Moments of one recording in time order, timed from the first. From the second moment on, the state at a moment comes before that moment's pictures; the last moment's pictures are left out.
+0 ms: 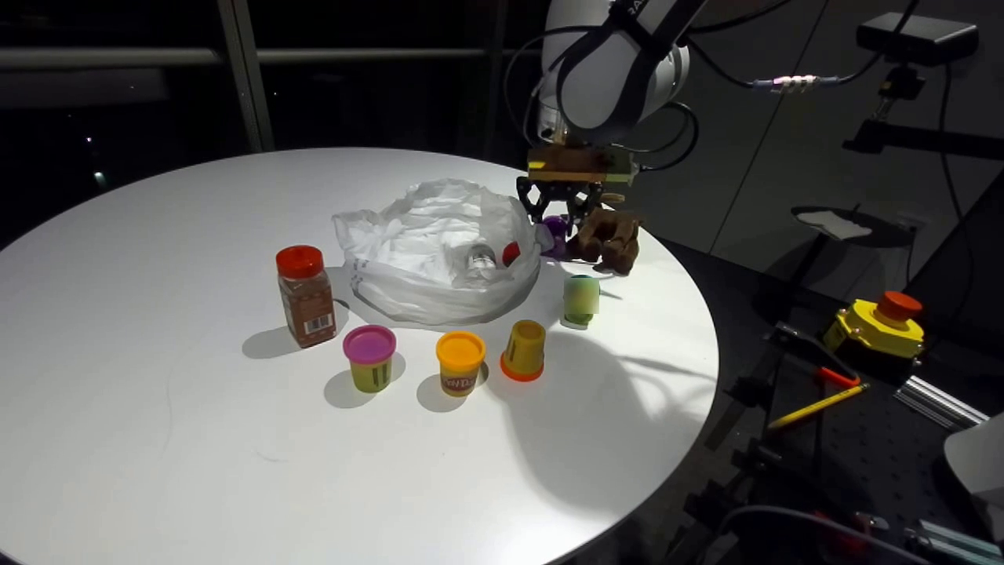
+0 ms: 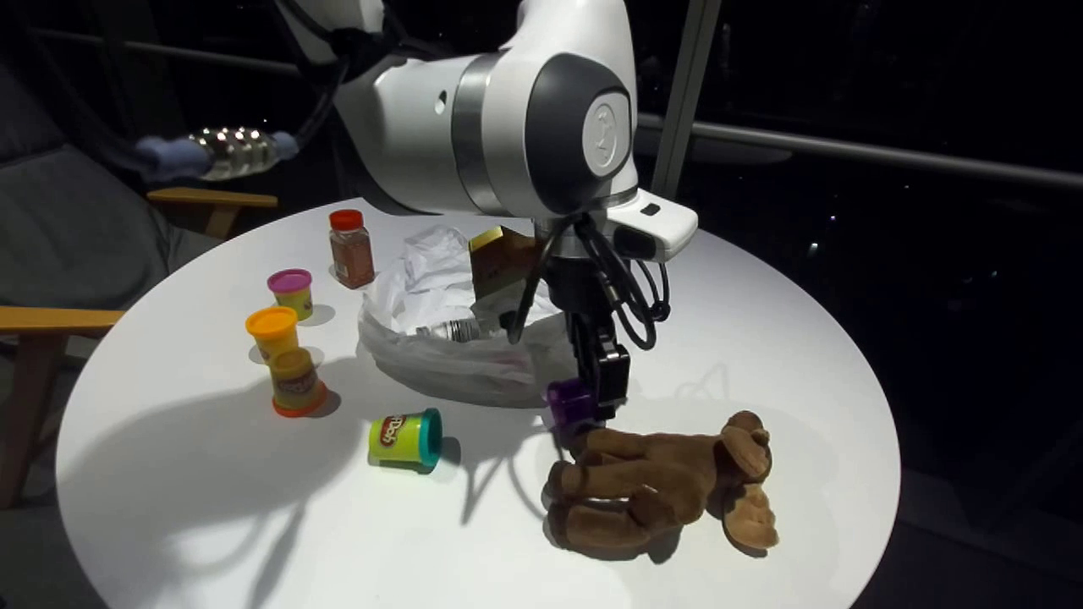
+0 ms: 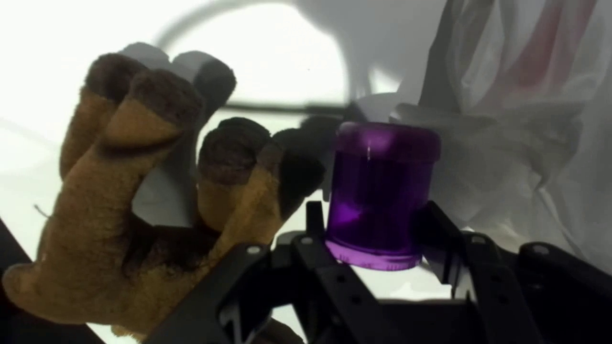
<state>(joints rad) 0.12 0.59 -0.27 -2.06 -0.13 2.69 0.90</state>
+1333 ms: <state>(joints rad) 0.20 0.36 -0.32 -2.10 -0.26 2.63 0.85</state>
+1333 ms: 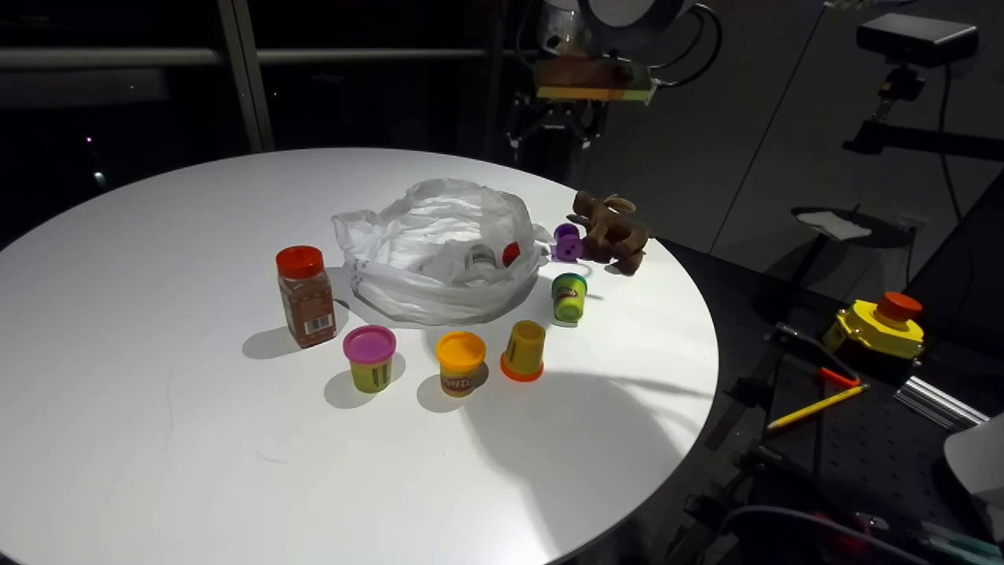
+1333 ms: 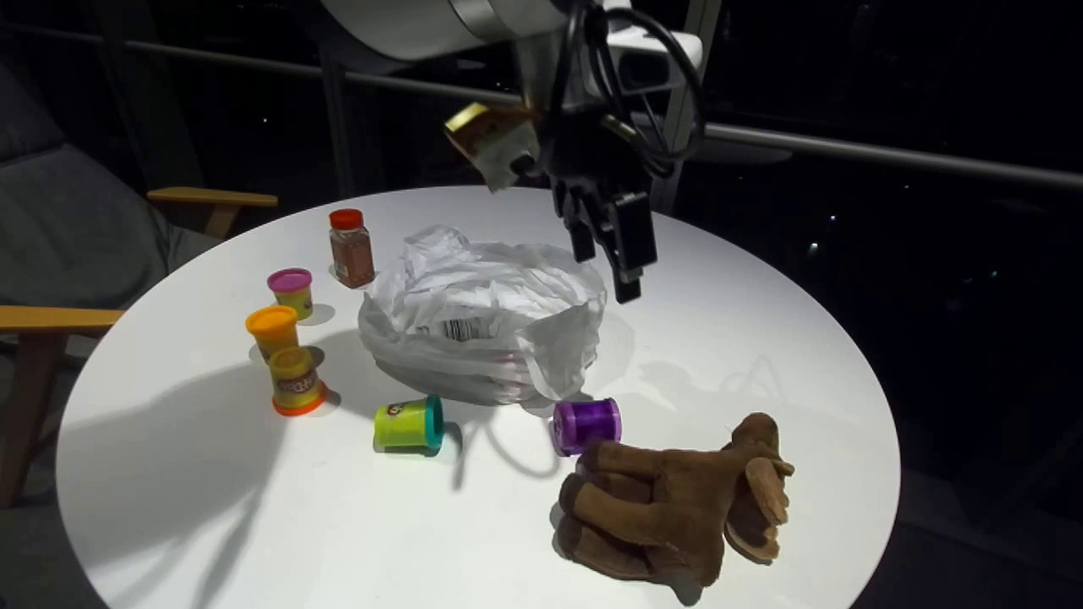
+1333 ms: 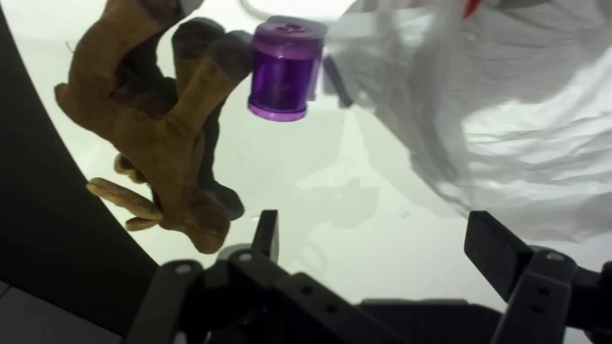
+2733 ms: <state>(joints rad) 0.03 0.59 0.03 -1.95 0.38 2.60 0.66</state>
